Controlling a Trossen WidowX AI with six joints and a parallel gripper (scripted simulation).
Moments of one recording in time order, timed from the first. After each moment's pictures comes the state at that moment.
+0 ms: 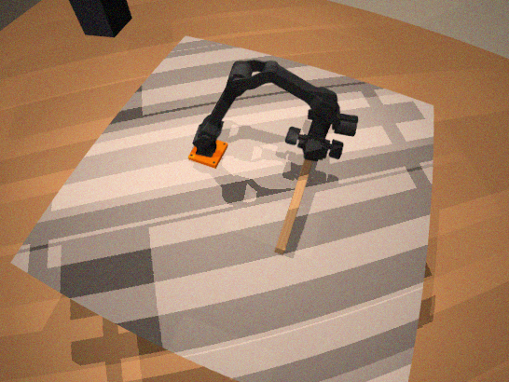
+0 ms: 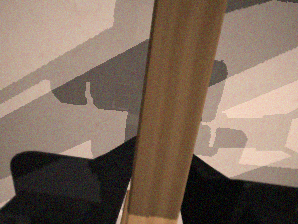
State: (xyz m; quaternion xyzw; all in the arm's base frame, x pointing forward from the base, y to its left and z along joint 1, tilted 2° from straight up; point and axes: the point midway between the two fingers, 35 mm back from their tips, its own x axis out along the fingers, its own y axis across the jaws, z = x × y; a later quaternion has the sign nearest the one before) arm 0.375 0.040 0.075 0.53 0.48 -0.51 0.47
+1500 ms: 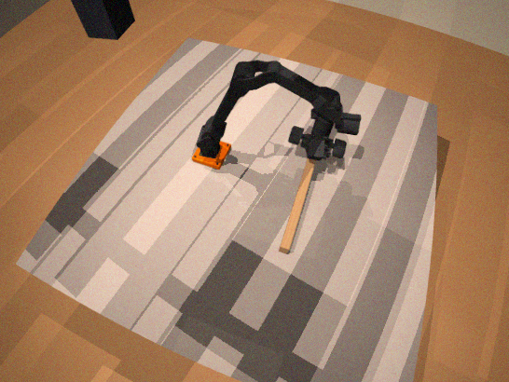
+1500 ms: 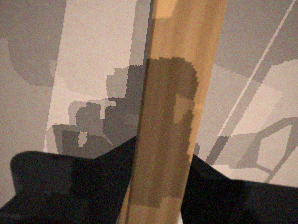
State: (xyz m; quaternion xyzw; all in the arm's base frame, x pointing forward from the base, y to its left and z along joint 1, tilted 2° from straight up) arm 0.373 0.045 0.074 0.53 0.49 -0.51 0.47
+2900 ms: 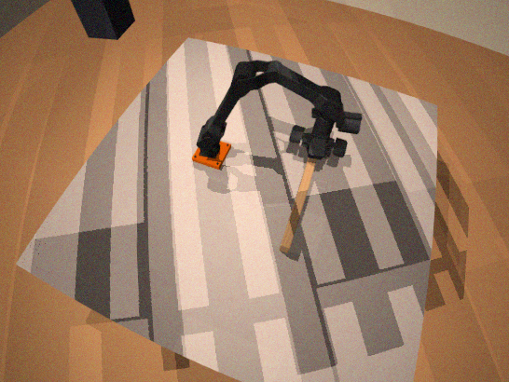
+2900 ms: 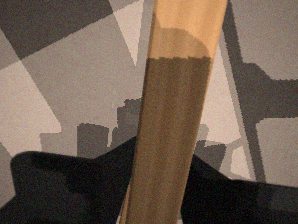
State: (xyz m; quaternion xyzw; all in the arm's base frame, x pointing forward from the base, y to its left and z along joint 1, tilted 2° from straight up) arm 0.375 0.049 0.075 0.53 0.49 -0.51 0.47
